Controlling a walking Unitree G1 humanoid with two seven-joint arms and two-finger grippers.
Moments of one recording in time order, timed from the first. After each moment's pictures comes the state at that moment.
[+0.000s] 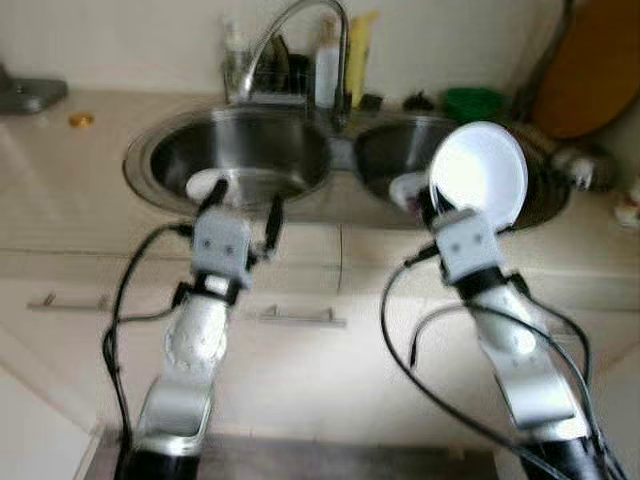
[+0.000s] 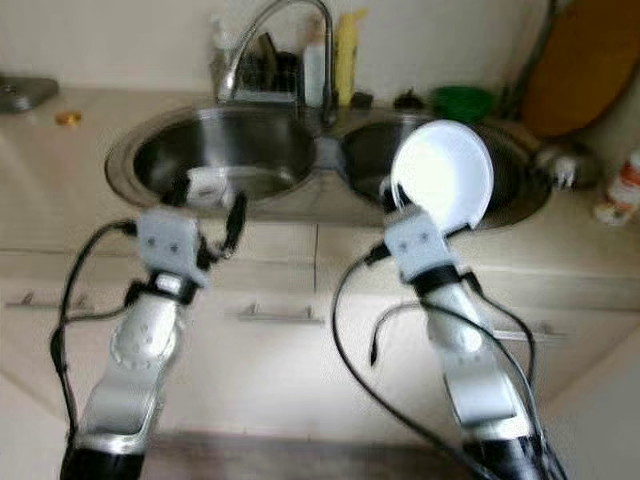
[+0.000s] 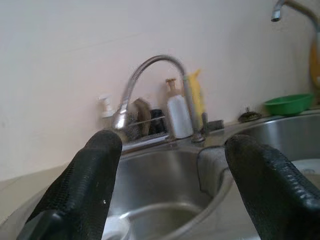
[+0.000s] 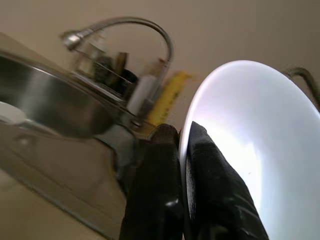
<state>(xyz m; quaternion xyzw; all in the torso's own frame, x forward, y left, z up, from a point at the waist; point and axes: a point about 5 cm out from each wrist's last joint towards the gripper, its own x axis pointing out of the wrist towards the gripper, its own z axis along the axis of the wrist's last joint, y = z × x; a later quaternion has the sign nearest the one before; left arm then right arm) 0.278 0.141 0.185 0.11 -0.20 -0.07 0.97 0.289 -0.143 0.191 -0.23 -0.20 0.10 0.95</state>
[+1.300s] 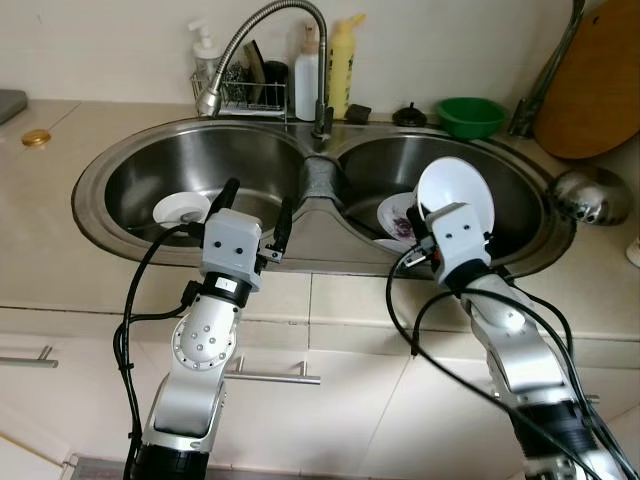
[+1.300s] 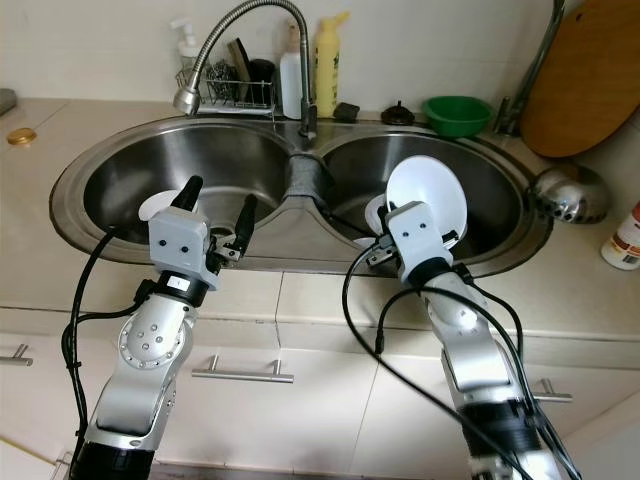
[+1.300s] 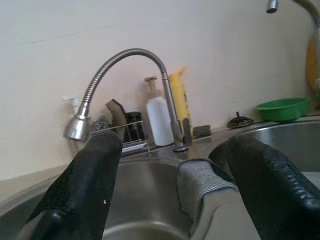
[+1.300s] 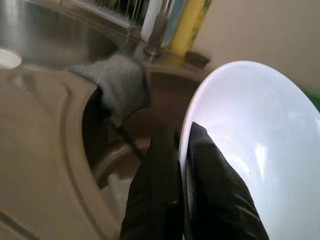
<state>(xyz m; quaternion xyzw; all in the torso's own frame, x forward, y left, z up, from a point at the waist) 0.279 0.128 0.182 0.11 -0.19 -0.09 0.97 0.337 -0.157 0.152 -0.16 -0.02 0.15 0.98</state>
